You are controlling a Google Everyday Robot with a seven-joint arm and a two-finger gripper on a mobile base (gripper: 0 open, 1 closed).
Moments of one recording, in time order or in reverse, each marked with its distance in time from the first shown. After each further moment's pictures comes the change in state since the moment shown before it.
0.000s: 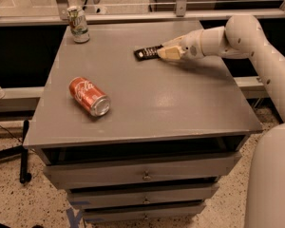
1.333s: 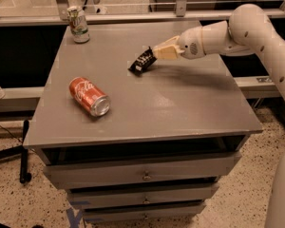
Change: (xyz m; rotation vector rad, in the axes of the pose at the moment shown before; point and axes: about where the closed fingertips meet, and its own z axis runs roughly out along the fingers) arm -0.031 0.072 -0.019 -0.152 -0.006 0.022
